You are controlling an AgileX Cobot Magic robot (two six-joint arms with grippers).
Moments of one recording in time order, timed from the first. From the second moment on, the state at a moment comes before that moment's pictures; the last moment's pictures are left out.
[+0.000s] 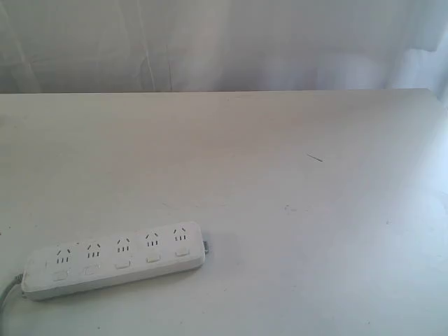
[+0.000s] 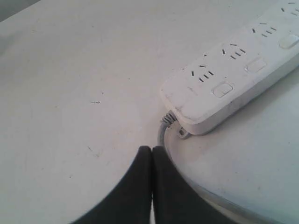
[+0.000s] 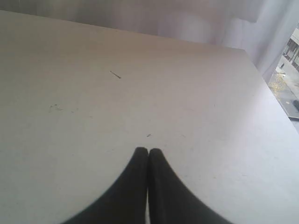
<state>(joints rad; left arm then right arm) 0.01 0.05 0.02 -0.10 0.48 0.46 0.05 0.01 -0.01 0.05 0.37 -0.13</state>
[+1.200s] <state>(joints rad) 0.01 0.05 -0.04 -0.47 0.32 0.47 0.05 0.01 -0.01 0.05 0.37 -0.13</state>
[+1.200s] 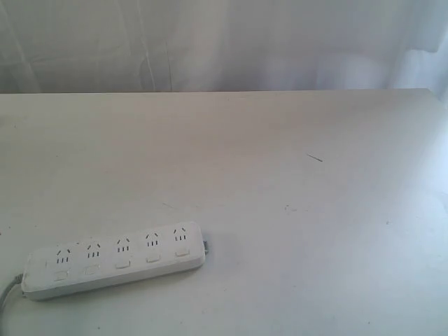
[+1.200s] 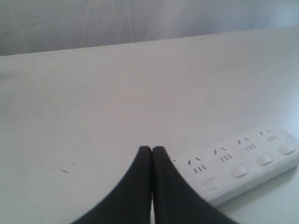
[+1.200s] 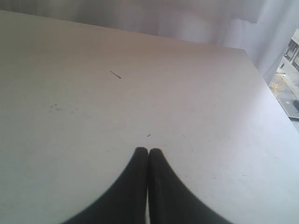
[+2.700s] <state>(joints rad) 0.00 0.05 -0.30 -1.21 0.87 0.95 0.05 0.01 -0.01 0.05 0.37 -0.12</state>
